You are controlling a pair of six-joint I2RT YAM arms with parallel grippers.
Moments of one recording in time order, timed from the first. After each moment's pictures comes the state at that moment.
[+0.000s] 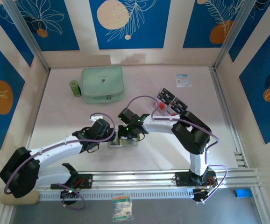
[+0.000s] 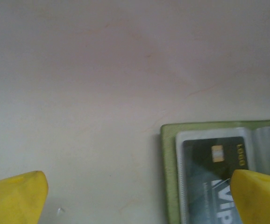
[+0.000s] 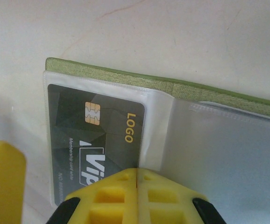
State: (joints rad) left arm -0.73 1.17 0.53 -0.36 -0.32 -0.71; right arm 0.94 1.89 1.13 -0.30 -0.25 0.84
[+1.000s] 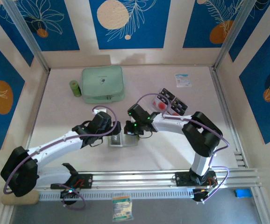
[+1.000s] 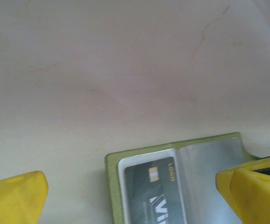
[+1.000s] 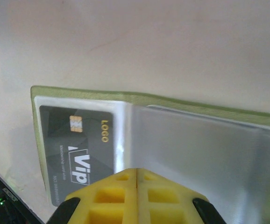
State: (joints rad) left arm -0.73 1.19 0.67 -0.38 -0.23 -0.71; right arm 0.82 1.76 1.01 -0.25 -0.30 0.84
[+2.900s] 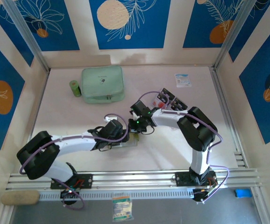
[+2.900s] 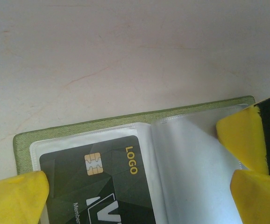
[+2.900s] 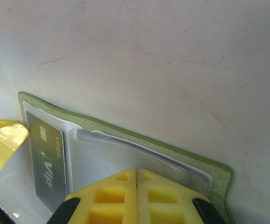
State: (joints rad) left arm -0.86 1.42 0.60 -0.15 -0.23 -0.78; right arm 0.76 1.86 1.08 -0.33 -0.36 0.71
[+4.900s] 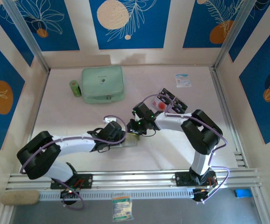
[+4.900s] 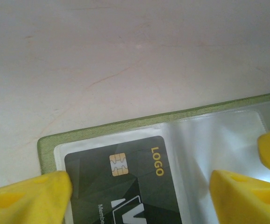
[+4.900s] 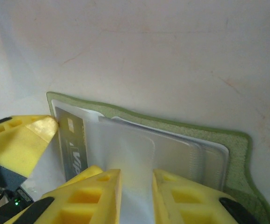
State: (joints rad) left arm -0.86 1.41 0.55 -0.12 -0.27 -0.72; right arm 0.76 1.79 0.98 -0.20 -0.41 0.87
